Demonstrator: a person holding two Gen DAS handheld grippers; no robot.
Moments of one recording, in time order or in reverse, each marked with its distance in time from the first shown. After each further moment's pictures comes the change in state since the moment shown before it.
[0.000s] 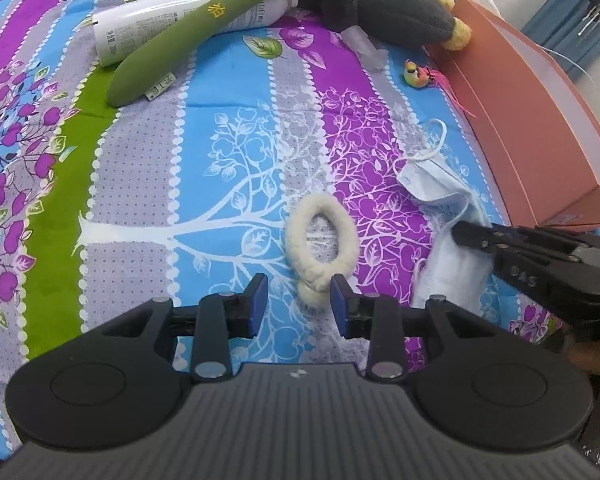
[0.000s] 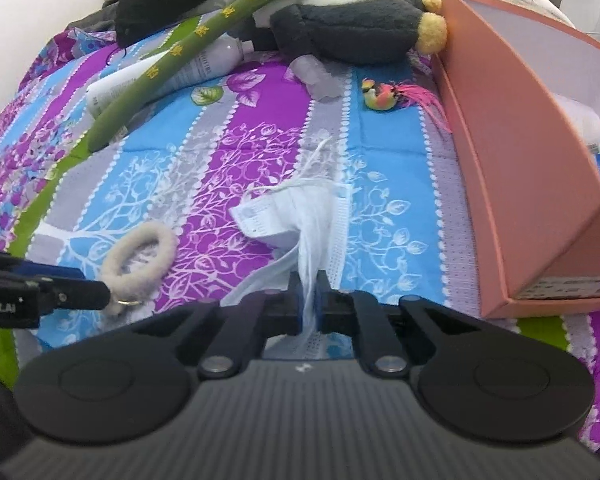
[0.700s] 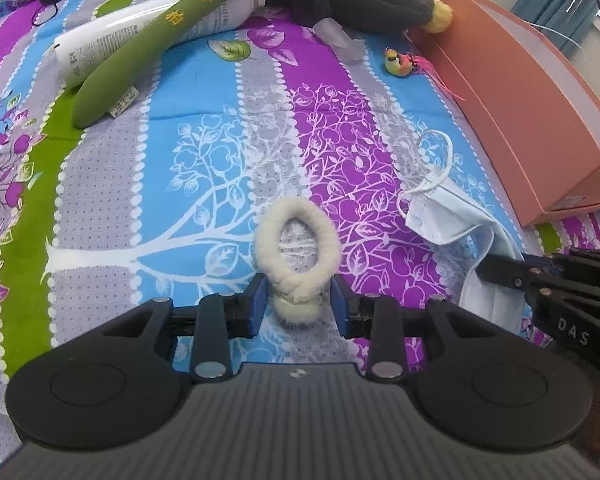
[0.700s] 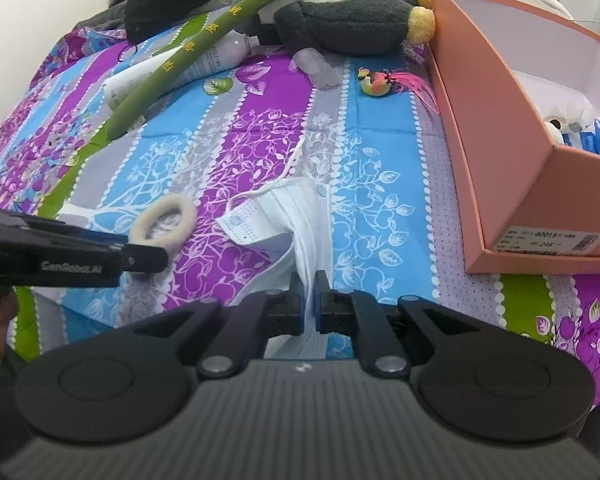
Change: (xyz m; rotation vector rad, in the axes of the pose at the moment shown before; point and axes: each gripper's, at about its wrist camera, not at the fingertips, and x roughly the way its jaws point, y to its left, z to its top) left arm 0.022 -0.025 0.001 0.083 -0.024 0.033; right arm -0.027 -0.002 -0.020 0.021 0.021 0.028
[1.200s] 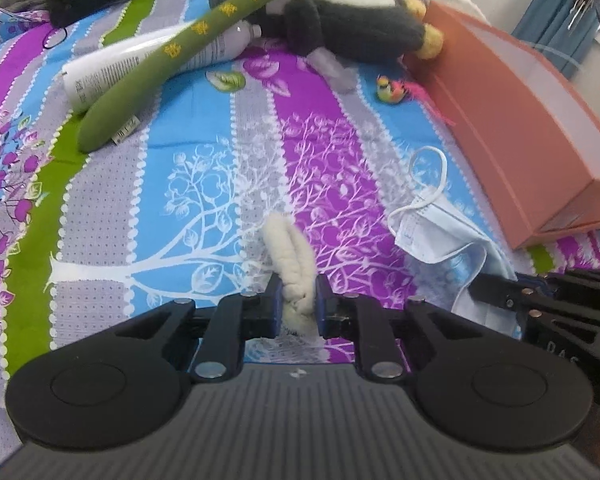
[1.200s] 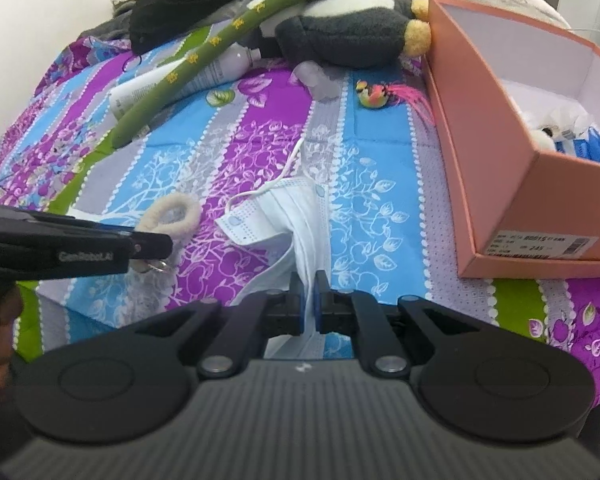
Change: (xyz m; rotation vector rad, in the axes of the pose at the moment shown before) left arm -0.018 -0.018 0.001 -0.015 -0.085 0.024; right arm -0.012 -0.003 -0.001 0.000 -0.045 0.003
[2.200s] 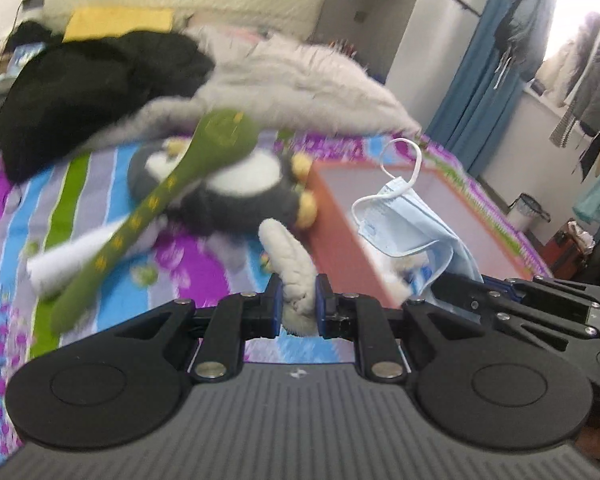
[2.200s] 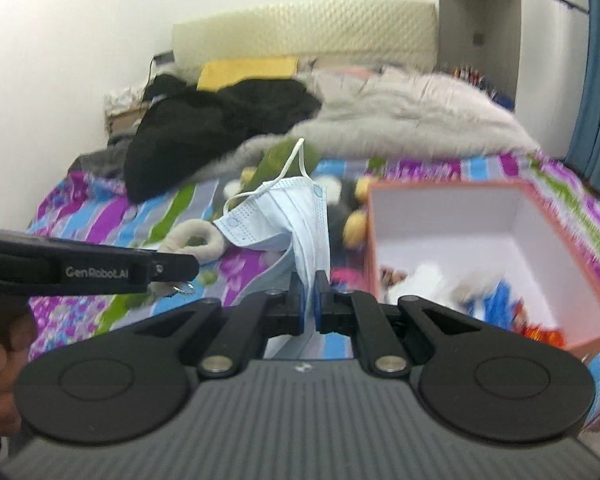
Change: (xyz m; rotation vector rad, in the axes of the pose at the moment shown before) left arm -0.128 -0.100 0.115 0.108 -0.265 -0.146; right arm -0.135 -0.036 0.093 0.028 -0.347 -0.056
